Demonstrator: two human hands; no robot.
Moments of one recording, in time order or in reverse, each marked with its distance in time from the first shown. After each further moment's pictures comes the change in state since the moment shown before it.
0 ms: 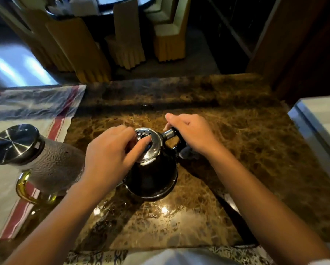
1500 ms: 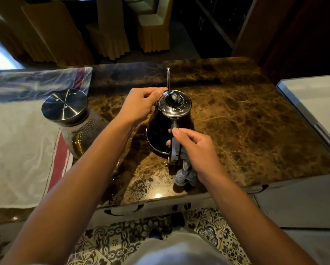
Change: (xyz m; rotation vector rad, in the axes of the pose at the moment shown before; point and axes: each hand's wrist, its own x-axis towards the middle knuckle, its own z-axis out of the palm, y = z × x) left_hand 0.011 -0.059 -0.010 -0.806 -0.305 -0.376; right_hand -0.145 -0.082 0.118 0.548 0.243 0.248
